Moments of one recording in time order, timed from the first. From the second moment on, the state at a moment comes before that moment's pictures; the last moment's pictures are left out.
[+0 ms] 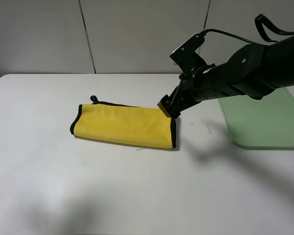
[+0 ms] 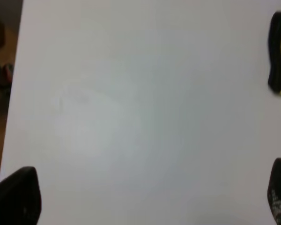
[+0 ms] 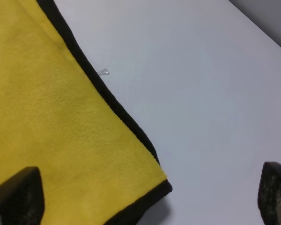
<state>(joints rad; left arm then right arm) -0.27 0.81 -0.81 0.40 0.99 -0.38 0.54 1.74 -0.86 0.73 -0.09 -1.03</state>
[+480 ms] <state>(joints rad) -0.27 0.38 -0.66 0.10 1.13 -0.14 0.54 1.74 -0.86 0.73 -0.09 -1.03</state>
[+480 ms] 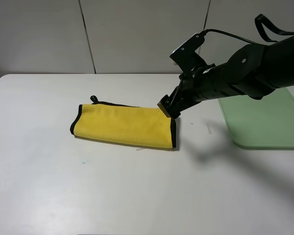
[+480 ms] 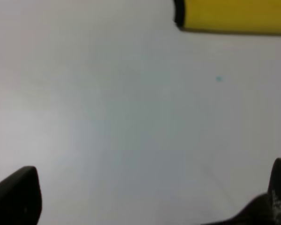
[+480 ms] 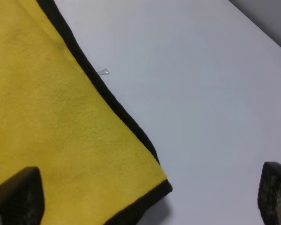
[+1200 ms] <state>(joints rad) -0.20 0.12 -0.49 0.07 1.06 -0.07 0.54 1.74 -0.86 0.73 -0.07 -1.03</state>
